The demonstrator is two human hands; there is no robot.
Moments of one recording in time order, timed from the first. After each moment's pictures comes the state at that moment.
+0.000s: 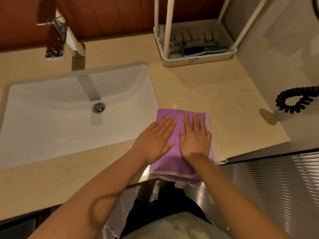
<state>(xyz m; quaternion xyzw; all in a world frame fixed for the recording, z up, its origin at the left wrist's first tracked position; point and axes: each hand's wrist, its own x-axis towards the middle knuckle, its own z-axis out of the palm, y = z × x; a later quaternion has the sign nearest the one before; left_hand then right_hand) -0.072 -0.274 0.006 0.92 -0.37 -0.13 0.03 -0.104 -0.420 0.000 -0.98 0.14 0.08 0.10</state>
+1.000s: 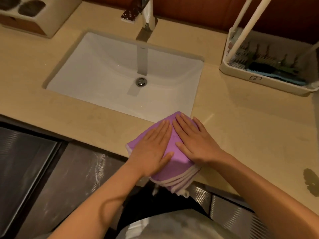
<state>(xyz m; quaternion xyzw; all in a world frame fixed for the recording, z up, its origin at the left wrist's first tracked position) -0.151 -0.271 -0.003 0.98 -0.08 -0.11 0.13 -0.056 -0.435 -0.006 -0.89 -0.46 0.08 -0.02</state>
